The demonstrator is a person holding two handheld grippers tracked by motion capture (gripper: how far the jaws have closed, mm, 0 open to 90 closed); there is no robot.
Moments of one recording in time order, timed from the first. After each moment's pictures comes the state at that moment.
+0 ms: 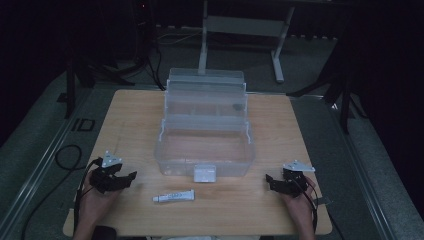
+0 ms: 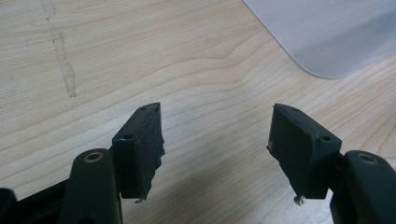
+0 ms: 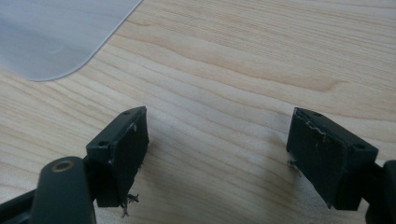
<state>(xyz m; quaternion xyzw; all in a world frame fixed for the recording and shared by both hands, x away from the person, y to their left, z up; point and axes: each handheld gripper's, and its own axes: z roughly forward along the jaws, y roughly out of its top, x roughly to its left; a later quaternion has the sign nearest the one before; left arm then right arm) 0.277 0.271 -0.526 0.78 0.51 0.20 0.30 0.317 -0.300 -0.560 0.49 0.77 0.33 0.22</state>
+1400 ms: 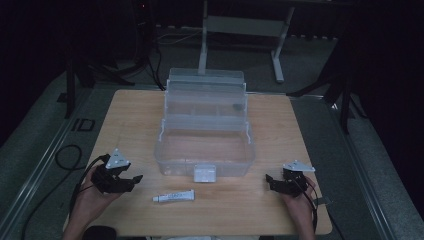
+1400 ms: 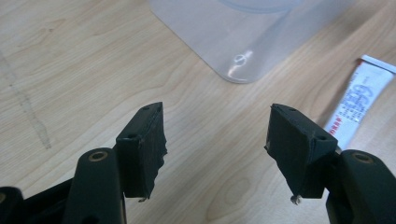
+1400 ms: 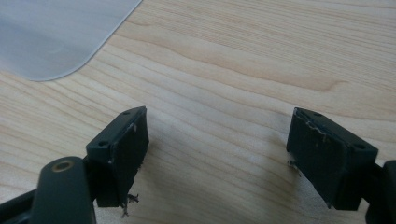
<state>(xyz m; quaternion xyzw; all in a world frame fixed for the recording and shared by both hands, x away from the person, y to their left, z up) 0.264 0.246 -0.480 0.85 0.40 0.17 0.30 0.317 -0.300 -0.560 0.49 0.77 0.33 0.22</state>
